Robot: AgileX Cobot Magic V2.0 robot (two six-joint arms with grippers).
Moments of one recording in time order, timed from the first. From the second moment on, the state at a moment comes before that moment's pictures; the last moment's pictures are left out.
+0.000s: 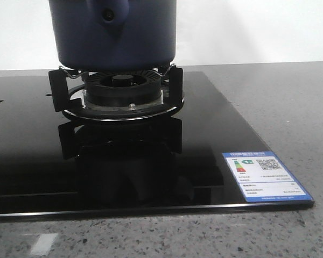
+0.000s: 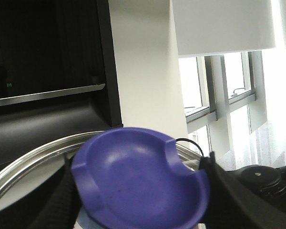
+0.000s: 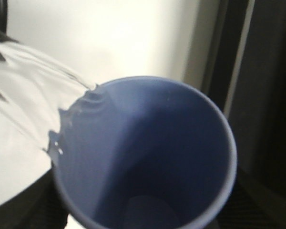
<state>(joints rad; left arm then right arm) -0.25 0.83 -1.09 -1.53 0.55 1.51 0.67 1.66 -1.48 -1.61 0.33 -0.14</state>
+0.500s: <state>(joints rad) -0.25 0.83 -1.09 -1.52 0.56 1.51 0.67 1.66 -1.49 -1.79 0.32 -0.15</state>
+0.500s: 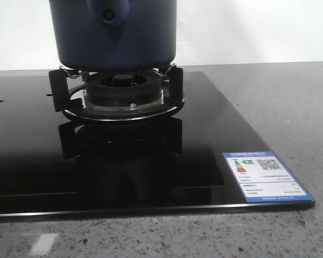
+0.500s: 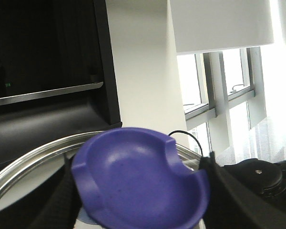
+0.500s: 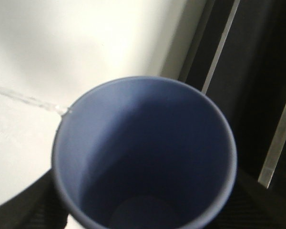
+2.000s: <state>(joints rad) -0.25 0.83 -0.99 -1.51 0.61 1.48 0.27 1.04 -0.72 -0.74 0.15 0.45</state>
